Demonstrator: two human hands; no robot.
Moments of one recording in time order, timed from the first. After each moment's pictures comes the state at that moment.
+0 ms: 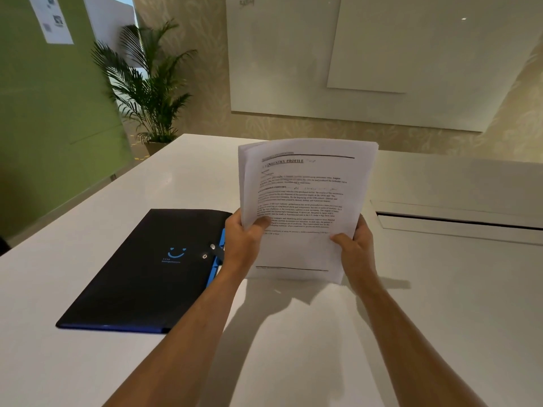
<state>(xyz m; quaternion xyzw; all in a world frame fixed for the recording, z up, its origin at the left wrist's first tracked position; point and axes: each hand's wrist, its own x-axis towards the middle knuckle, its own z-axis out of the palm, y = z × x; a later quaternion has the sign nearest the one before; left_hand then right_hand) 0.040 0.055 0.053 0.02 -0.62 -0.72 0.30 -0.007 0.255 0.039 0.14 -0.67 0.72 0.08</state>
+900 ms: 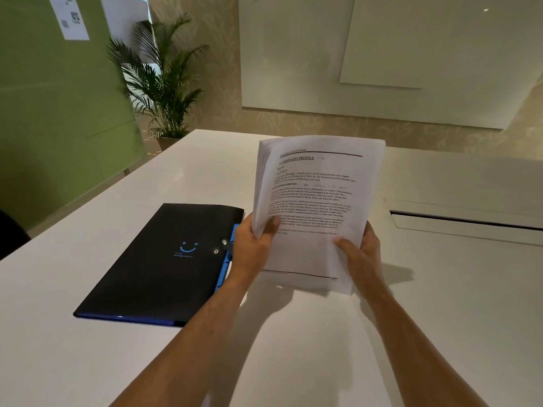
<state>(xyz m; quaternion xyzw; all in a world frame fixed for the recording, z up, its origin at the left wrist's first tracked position) 0.046 0.047 0.030 0.05 -0.67 -0.68 0.30 -0.001 0.251 0.024 0.14 -0.68 0.71 0.07</state>
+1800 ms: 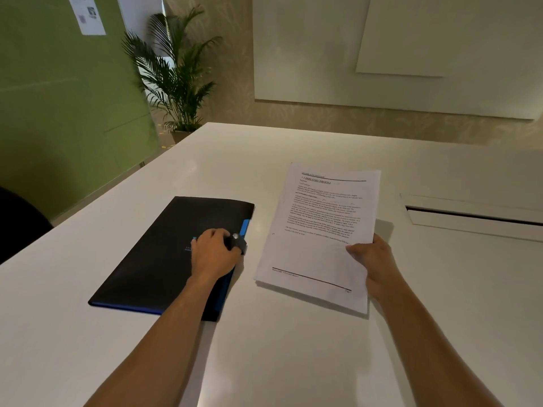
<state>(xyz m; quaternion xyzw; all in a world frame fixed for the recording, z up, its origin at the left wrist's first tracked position) 0.058 -0.052 -0.022 0.24 -0.93 -0.22 0.18 -0.023 0.259 0.007 -0.02 -0.66 0.75 -0.09</state>
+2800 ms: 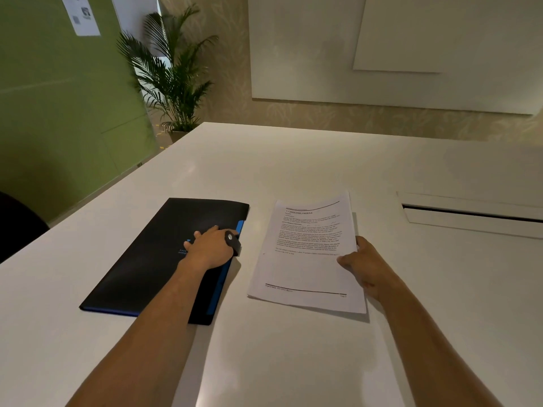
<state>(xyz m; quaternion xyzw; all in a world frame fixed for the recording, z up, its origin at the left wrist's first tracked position) 0.038 -0.054 0.004 0.22 -0.95 -0.19 -0.06 -0.037 0.264 -0.006 0.02 -0.75 0.64 -0.19</state>
